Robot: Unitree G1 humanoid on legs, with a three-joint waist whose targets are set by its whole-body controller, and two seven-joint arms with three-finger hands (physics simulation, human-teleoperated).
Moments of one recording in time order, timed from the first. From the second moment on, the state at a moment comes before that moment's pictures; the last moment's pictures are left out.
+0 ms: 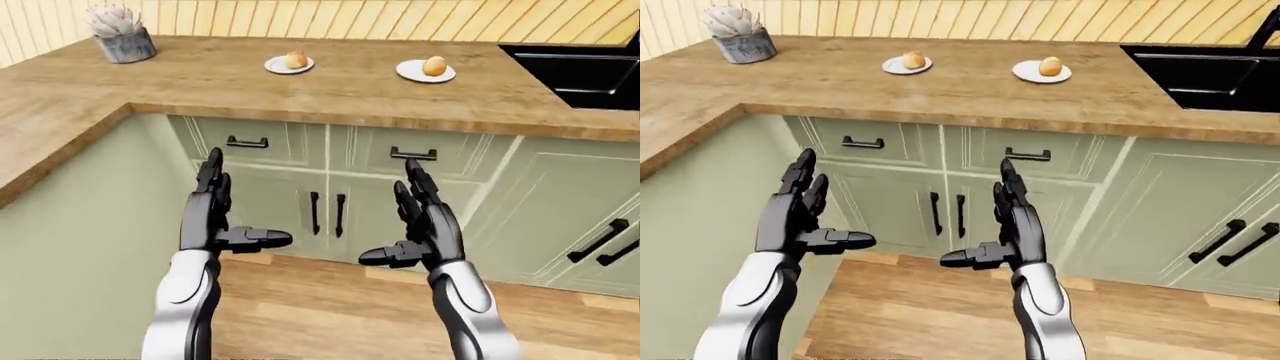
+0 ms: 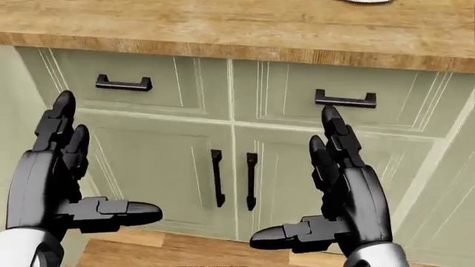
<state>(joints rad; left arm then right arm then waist) -0.14 0.07 0.12 -0.48 -0.03 0.61 -0.03 -0.03 0.00 0.00 -0.40 0.13 0.40 0.05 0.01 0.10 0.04</state>
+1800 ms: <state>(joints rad) -0.35 0.16 0.18 -0.63 -0.10 0.86 -0.01 -0.24 -0.07 -0.10 -0.69 0.20 0.69 -0.03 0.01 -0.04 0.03</state>
